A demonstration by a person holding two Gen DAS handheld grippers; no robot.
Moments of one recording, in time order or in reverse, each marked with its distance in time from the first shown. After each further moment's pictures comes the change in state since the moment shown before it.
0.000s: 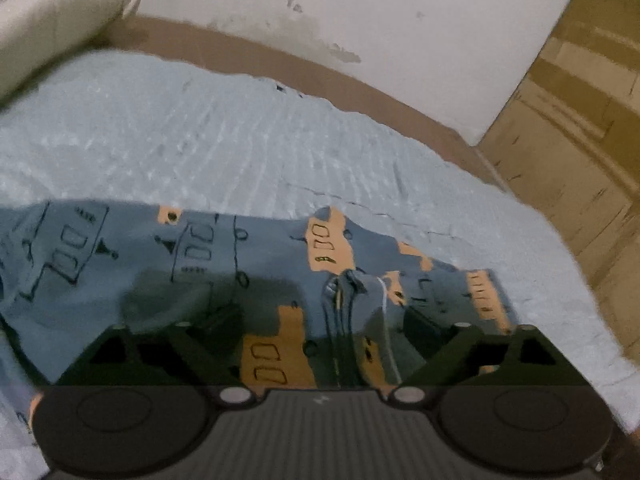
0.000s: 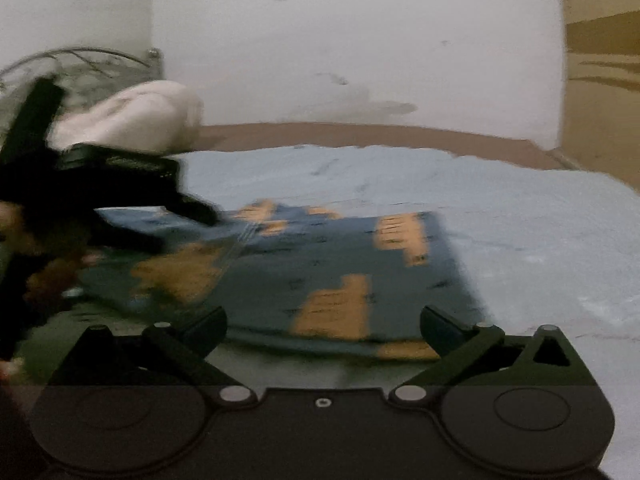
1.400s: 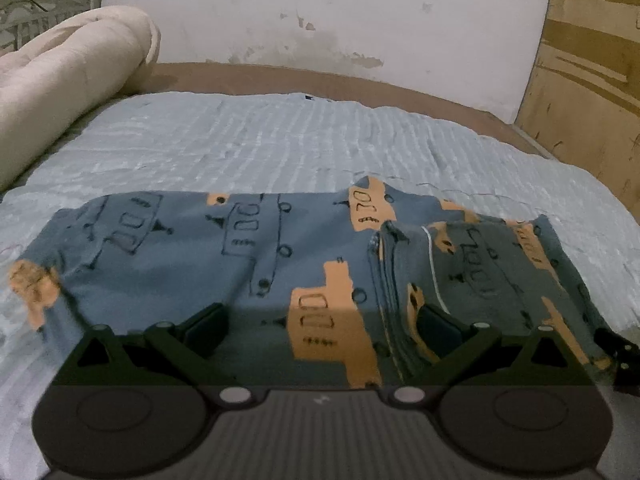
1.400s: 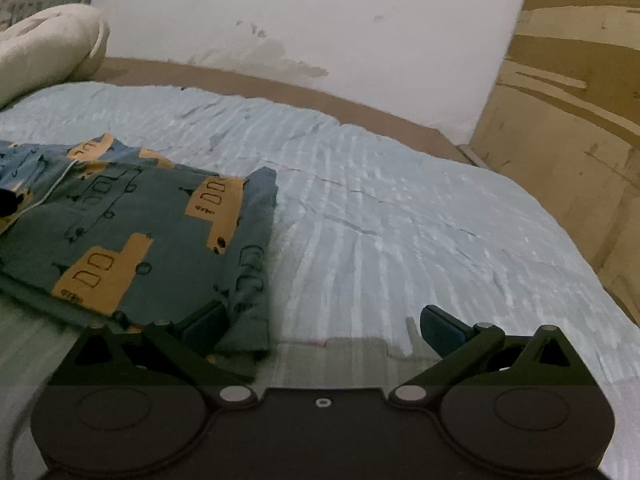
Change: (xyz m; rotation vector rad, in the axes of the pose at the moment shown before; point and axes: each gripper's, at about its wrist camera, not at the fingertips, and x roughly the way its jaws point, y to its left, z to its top) left arm -0.019 -0.009 -0.044 0.127 -0.061 0.193; right arm 0.022 -0.058 -0.010 -0.140 0.103 -0.330
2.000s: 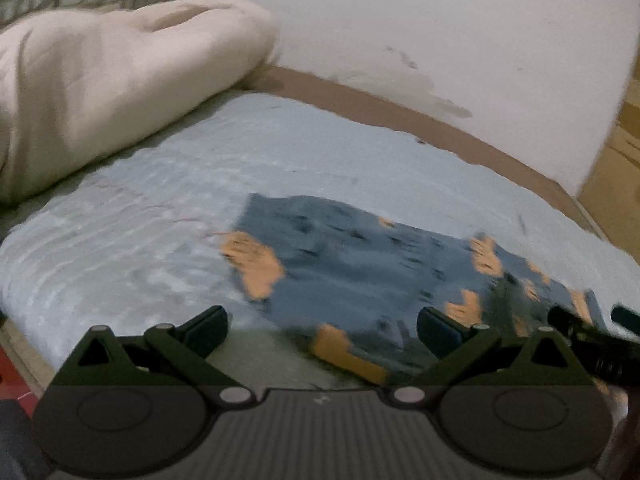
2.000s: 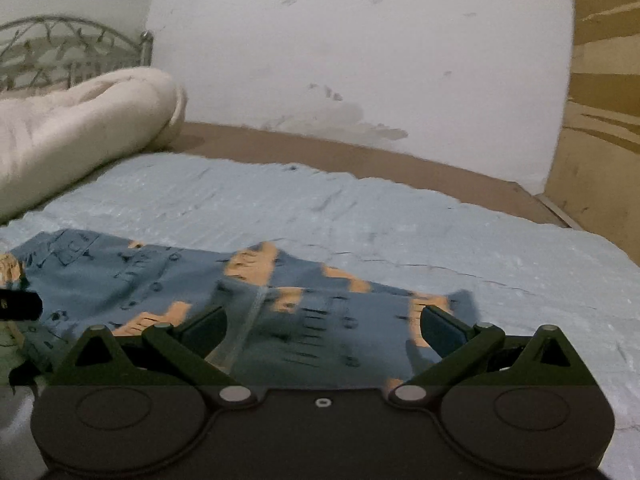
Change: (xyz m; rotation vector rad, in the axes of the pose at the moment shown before) left arm -0.060 0.102 -0.010 -0.268 -0.065 0.140; right arm -0.021 0.126 0.066 0.026 -0.146 0.225
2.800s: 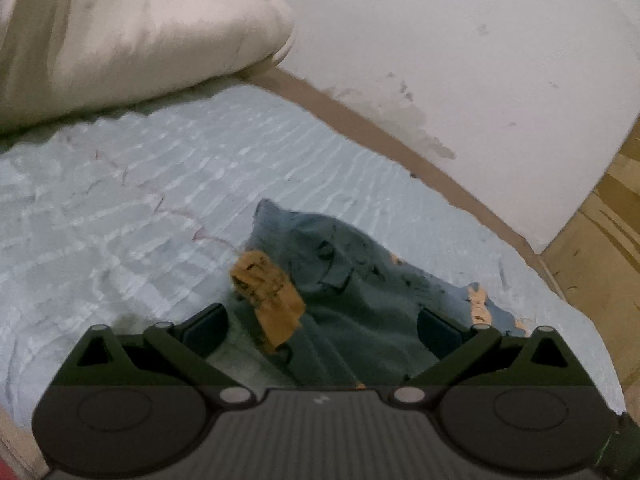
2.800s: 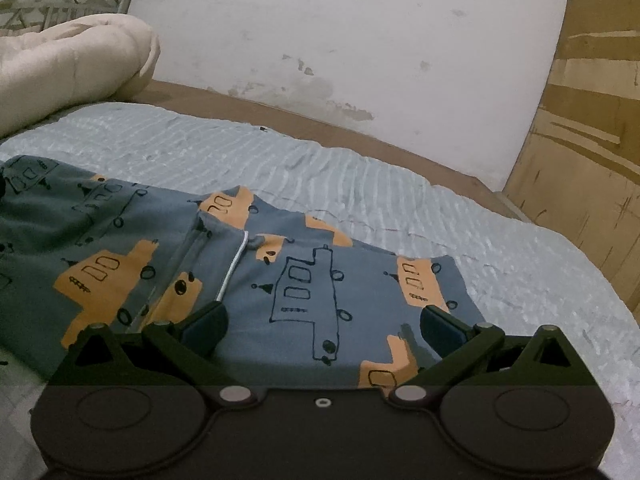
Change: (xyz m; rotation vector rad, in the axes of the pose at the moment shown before) left arm 0.037 0.044 0.002 -0.172 -0.038 -0.184; right arm 0.018 0.023 -0.031 -0.076 0.054 -0.183
